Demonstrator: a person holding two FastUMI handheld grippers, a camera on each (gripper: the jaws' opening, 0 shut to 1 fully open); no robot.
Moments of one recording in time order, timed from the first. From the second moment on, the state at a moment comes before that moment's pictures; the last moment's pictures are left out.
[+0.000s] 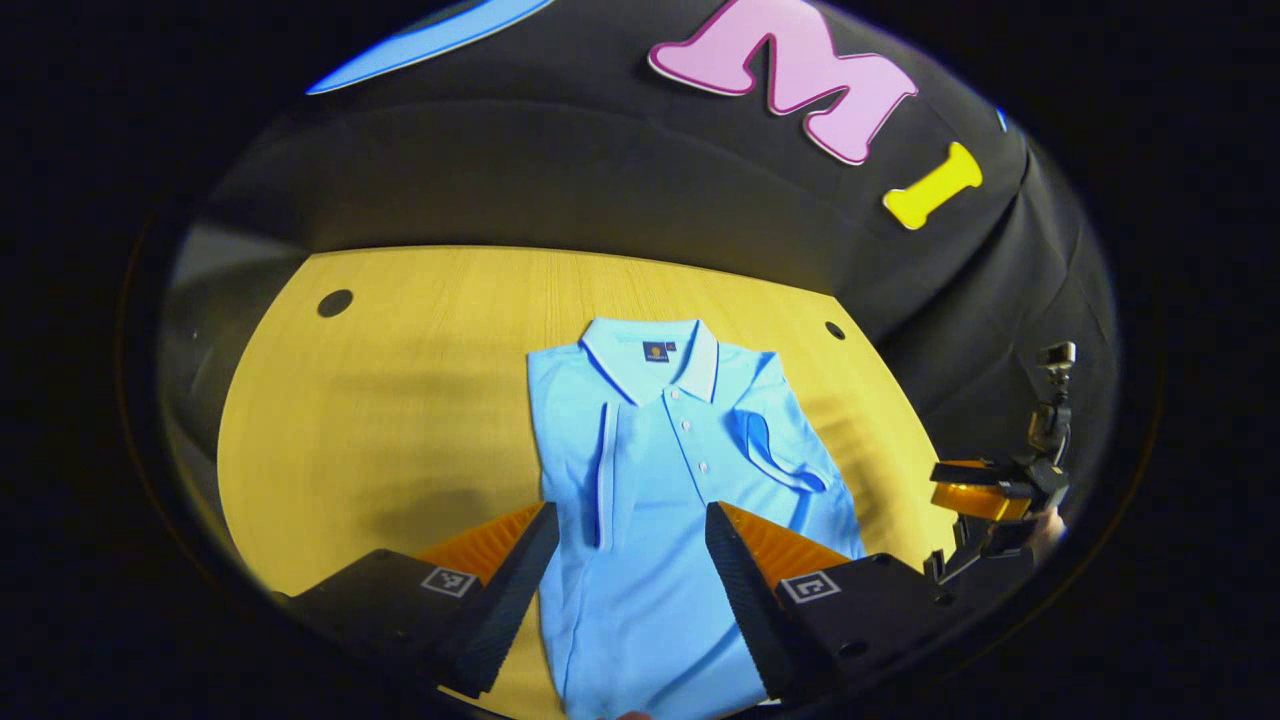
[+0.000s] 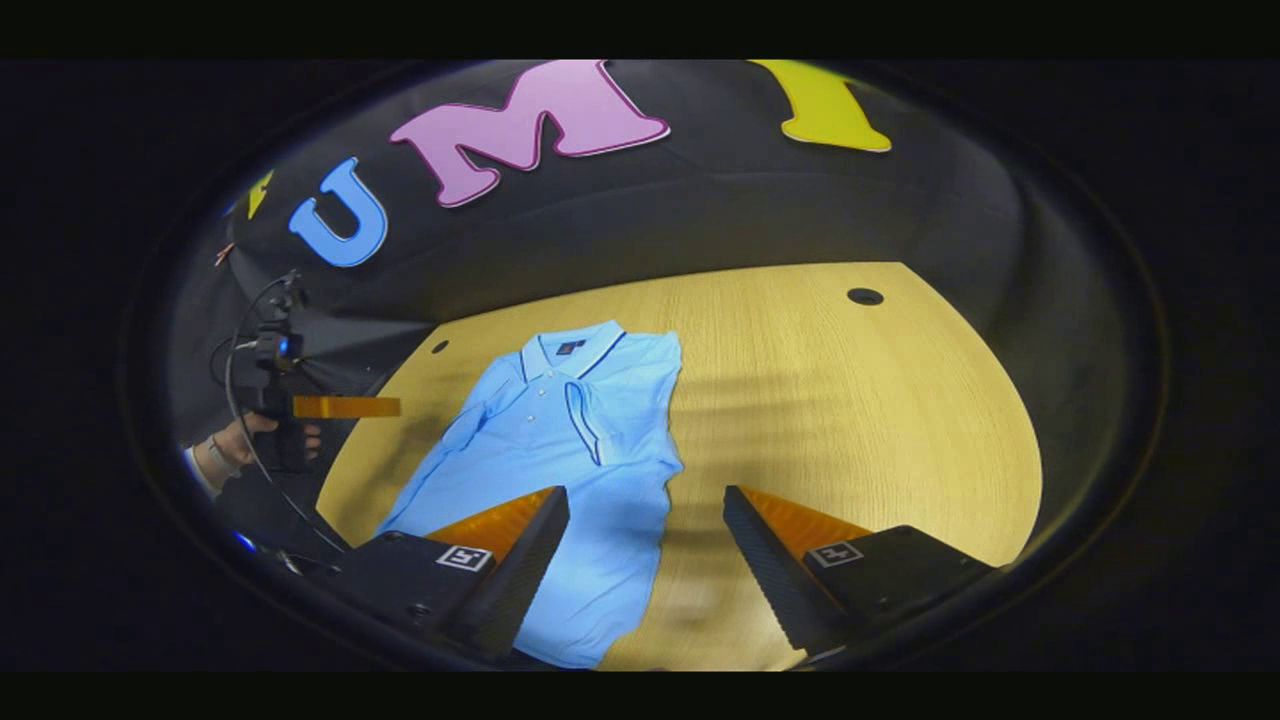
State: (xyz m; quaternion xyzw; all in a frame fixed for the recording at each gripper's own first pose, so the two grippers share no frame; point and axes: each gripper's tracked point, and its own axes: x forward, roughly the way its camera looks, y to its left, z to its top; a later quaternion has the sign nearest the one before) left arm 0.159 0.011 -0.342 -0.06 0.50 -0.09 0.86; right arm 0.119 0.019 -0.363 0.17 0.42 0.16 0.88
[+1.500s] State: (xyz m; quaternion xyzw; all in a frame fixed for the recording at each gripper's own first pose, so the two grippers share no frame) left arm -0.093 0.027 -0.418 -0.16 0.66 -0.08 0.73; right arm -0.100 0.102 -0.445 0.39 0.62 0.12 0.67
